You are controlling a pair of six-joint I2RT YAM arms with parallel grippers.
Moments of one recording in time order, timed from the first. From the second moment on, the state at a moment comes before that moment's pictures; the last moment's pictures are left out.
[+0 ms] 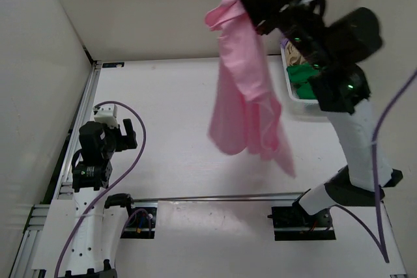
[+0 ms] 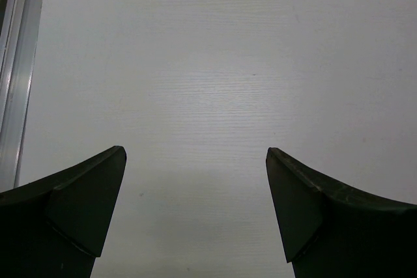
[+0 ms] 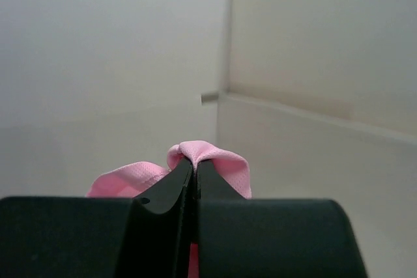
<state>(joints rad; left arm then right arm) 0.08 0.58 0.70 -0.60 0.07 0.00 0.70 1.48 2.29 -0.20 -0.23 0.17</state>
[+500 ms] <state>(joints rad) 0.08 0.57 0.70 -0.60 0.07 0.00 0.41 1.79 1.91 -0.44 -0.17 0.35</state>
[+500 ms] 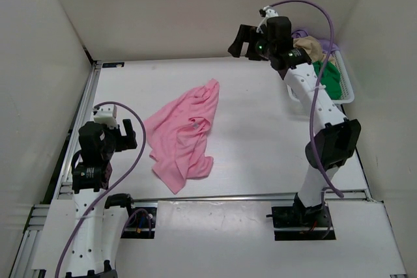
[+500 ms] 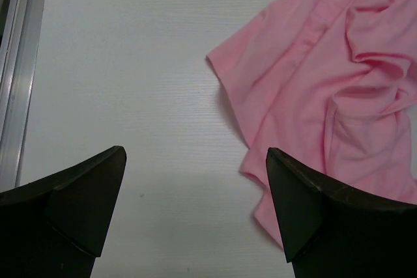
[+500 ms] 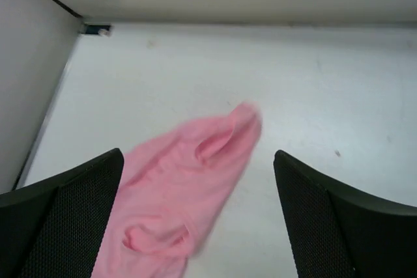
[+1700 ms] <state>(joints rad) 0.01 1.74 1.09 -0.53 0.12 -0.01 0.83 2.01 1.42 -0.59 -0.22 0.40</state>
